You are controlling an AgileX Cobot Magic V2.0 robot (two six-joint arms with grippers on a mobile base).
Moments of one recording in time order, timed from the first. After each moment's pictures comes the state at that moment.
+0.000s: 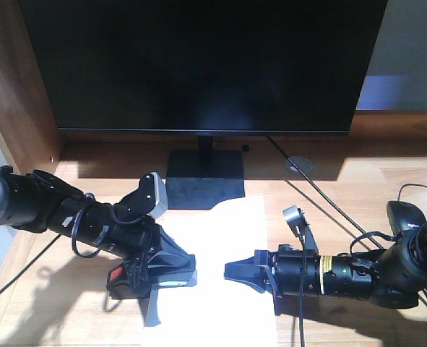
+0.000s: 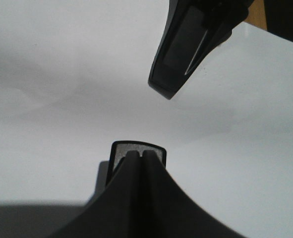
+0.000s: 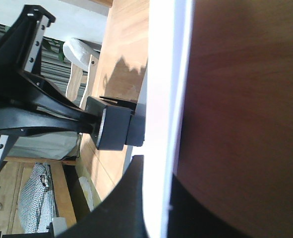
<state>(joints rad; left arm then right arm) -0.29 1.96 -1.01 -1.26 0.89 2.00 0.18 2.13 -0.66 -1.19 -1.15 1.44</state>
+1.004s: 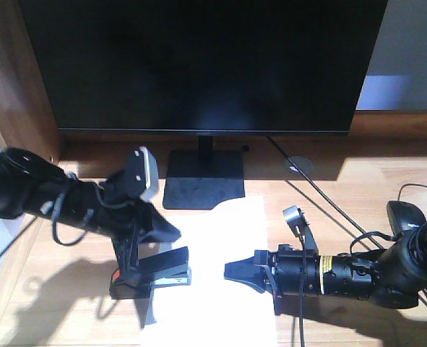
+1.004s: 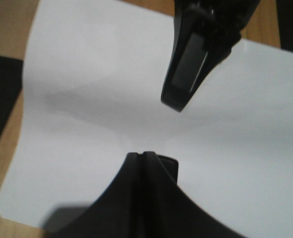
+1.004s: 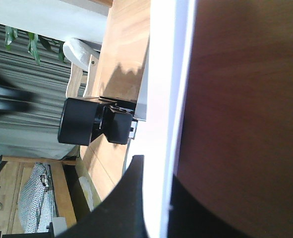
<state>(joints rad) -0.29 1.75 -1.00 -1.19 0.83 1.94 0.18 2.13 -0.66 -1.19 -1.15 1.44</state>
